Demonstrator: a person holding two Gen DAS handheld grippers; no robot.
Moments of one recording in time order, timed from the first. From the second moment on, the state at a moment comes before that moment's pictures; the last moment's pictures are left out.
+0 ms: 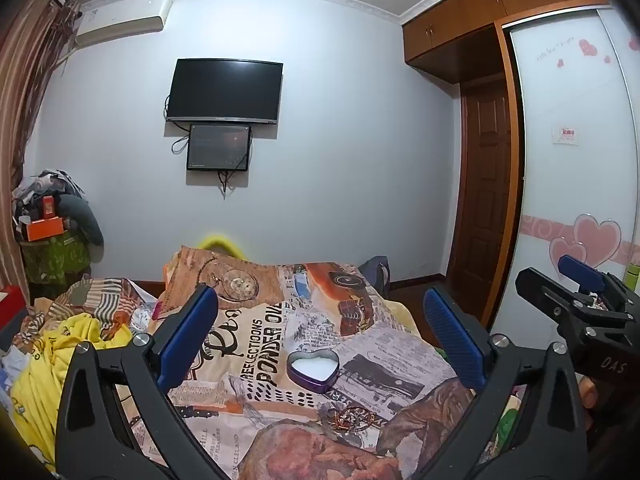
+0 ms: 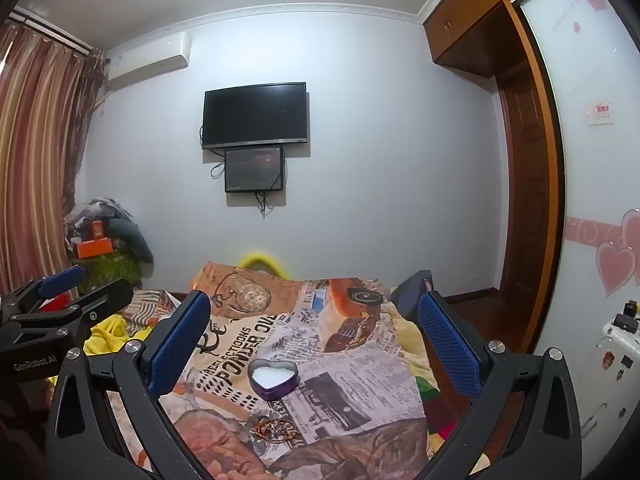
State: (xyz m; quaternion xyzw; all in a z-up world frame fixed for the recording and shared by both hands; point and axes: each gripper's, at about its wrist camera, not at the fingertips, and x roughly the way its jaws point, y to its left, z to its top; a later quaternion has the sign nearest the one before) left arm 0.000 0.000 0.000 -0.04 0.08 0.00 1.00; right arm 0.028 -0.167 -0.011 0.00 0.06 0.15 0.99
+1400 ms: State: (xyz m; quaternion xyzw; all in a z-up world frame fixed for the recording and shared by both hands) left arm 0.003 -0.007 -0.009 -0.03 0.09 0.00 1.00; right arm 0.024 -0.167 -0.006 0.01 0.06 0.15 0.99
